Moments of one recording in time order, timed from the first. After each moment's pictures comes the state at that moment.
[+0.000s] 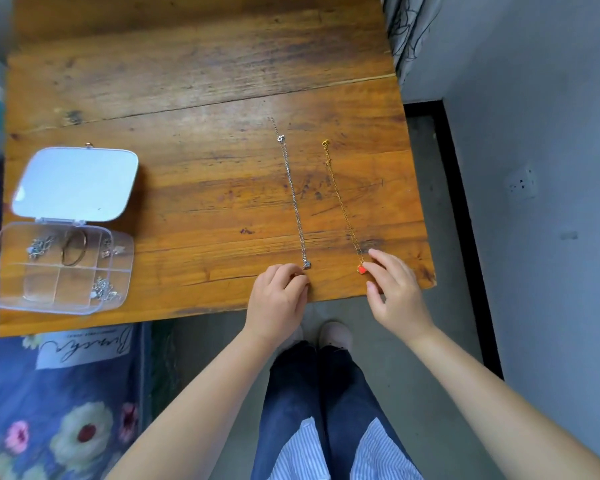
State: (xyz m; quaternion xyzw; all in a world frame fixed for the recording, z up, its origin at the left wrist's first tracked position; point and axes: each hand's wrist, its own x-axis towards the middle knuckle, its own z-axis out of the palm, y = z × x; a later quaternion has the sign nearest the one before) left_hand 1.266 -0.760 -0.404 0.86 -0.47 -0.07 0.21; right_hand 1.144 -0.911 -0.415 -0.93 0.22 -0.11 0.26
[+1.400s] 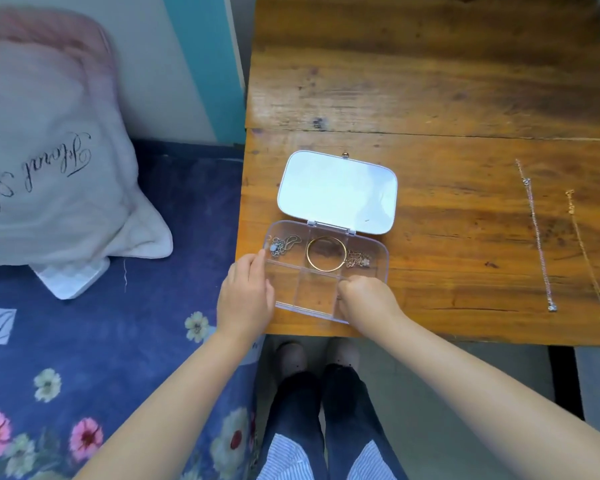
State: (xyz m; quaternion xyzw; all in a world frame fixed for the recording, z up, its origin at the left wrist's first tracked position) left_hand 1.510 -0.454 -0.381 0.94 -0.25 -0.07 0.21; right_hand 1.432 -0.613 -0.383 -0.94 0.12 0.27 0.15
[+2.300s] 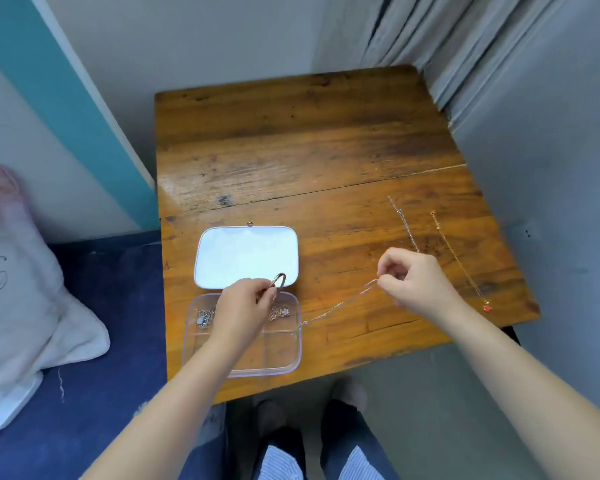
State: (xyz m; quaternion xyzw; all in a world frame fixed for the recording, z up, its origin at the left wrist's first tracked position) left_hand 1.515 -0.577 -0.310 0.88 -0.28 -0.25 0.30; right_hand 1.369 -0.750 -0.246 -0.83 0.37 0.01 0.41
